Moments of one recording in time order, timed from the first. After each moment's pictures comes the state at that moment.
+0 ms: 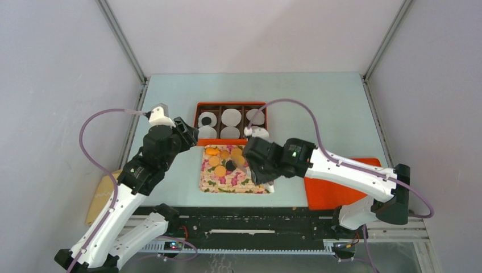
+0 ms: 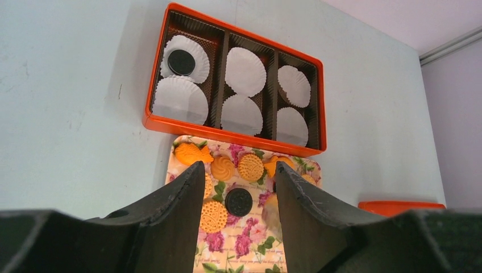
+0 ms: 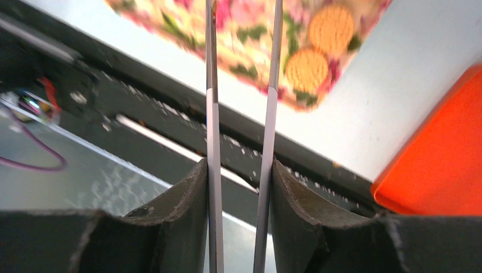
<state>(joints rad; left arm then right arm) -0.49 0.73 0.91 -0.57 -0.34 -0.63 1.22 1.42 1.38 -1.09 0.22 0.76</state>
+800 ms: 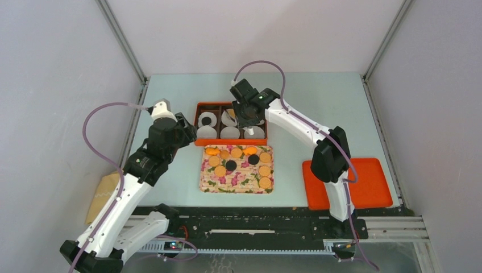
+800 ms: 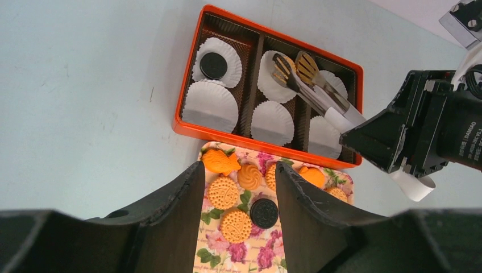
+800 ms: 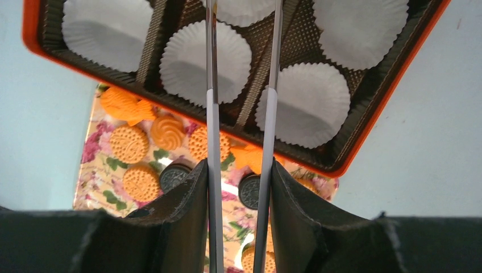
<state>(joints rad) -0.44 0.83 0.93 -0.57 -0.37 -0.58 0.77 2.06 1.99 -0.91 0.14 0.39</state>
